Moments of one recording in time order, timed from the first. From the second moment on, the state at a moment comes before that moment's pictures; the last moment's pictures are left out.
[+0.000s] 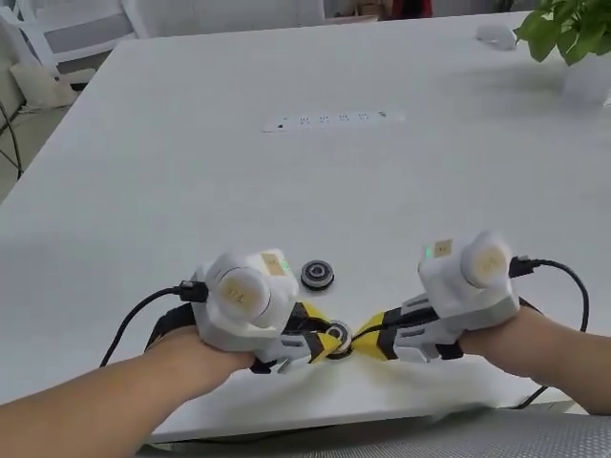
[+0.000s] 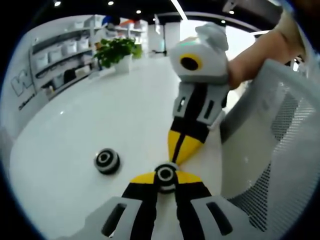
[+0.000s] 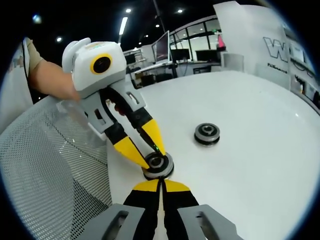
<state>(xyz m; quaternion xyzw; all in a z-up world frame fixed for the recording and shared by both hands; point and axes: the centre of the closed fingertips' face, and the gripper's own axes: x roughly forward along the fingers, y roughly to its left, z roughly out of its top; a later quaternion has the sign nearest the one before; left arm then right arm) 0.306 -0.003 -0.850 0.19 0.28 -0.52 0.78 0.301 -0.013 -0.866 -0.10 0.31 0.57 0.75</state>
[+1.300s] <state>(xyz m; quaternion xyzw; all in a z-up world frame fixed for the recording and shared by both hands) 0.306 -0.003 -0.851 0.21 0.28 -0.51 0.78 0.301 -0.007 -0.847 0.07 0.35 0.54 0.76</state>
